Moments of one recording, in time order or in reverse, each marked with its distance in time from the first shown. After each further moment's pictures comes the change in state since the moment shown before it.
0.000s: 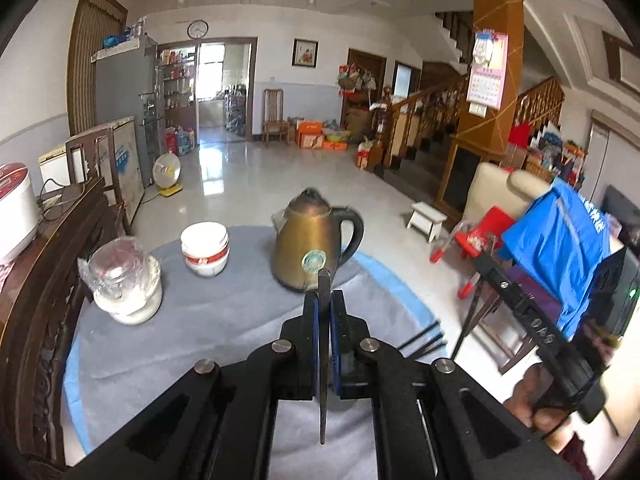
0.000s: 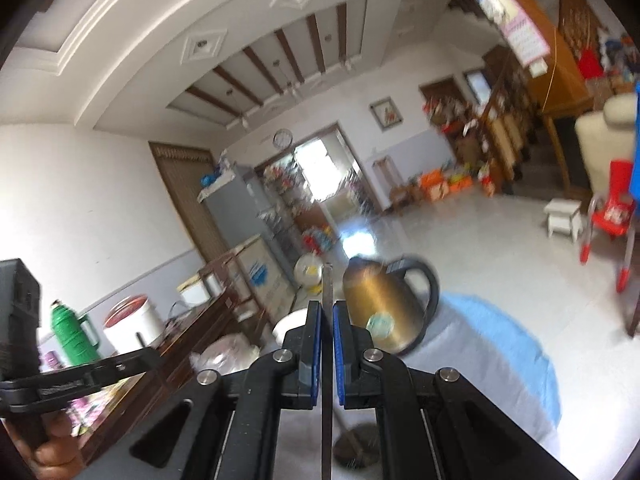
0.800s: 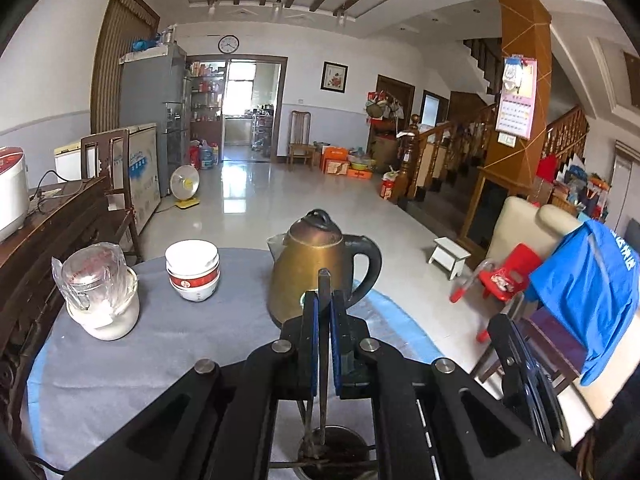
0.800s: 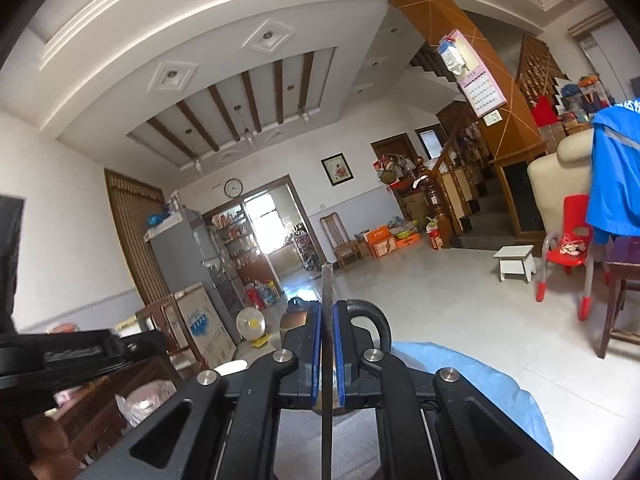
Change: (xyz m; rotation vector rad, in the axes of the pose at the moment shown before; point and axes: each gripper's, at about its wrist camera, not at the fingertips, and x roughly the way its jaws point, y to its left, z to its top) left arm 0.111 -0.020 -0.001 -0.070 -0.095 0.099; right arm 0.054 0.003 -0.045 -0.041 -0.153 -0.187
